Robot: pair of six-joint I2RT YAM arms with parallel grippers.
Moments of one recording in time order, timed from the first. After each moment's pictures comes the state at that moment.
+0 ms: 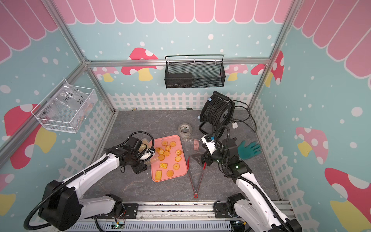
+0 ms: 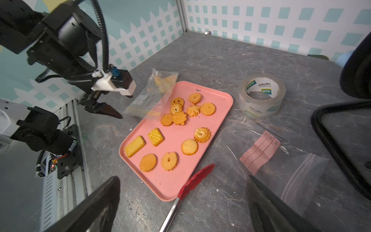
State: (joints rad) left arm -0.37 1.29 0.81 -0.82 0.05 0.58; right arm 0.33 0.88 0.60 -0.20 -0.65 -0.01
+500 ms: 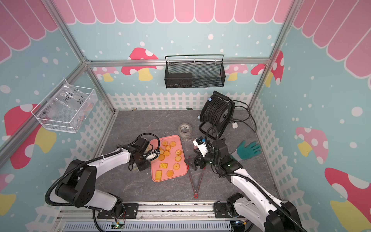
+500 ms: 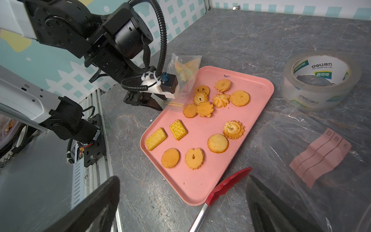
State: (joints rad) left arm -0.38 1.51 0.79 -0.65 0.00 0.60; right arm 0.46 0.98 0.57 -0.10 -0.64 0.07
